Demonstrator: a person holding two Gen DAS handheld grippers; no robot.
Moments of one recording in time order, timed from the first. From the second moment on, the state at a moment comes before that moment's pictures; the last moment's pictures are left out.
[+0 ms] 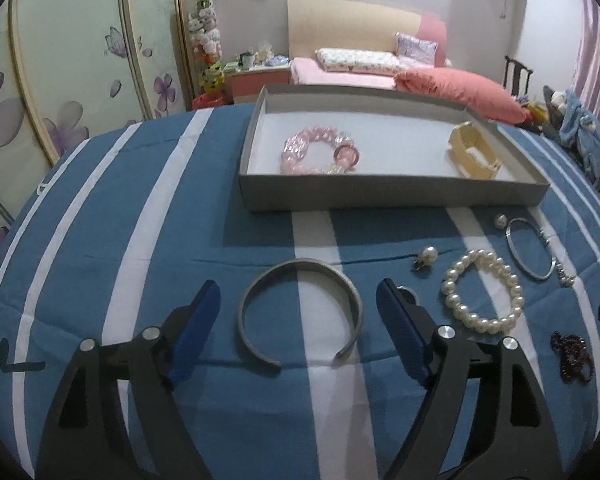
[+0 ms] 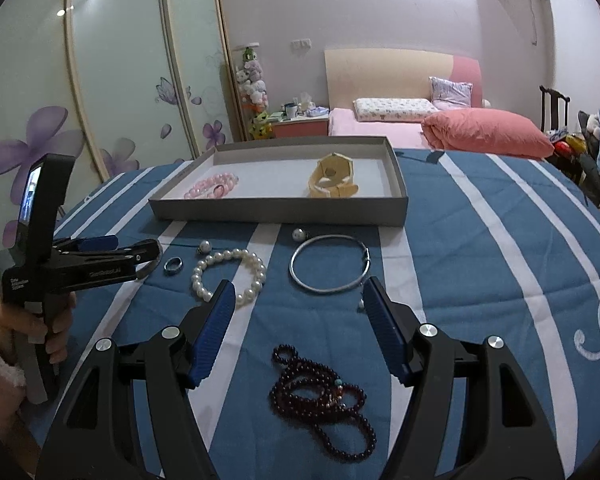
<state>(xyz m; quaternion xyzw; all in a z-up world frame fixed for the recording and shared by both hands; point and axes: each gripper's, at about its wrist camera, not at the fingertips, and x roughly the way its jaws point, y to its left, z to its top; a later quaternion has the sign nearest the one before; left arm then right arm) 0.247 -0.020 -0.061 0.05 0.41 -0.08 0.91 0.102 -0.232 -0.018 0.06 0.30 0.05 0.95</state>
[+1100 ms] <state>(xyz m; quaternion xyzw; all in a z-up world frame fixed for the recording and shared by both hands) 0.256 -0.008 -0.068 0.03 0.44 -0.06 0.90 0.093 -0.230 -0.026 0.05 0.32 0.04 0.95</state>
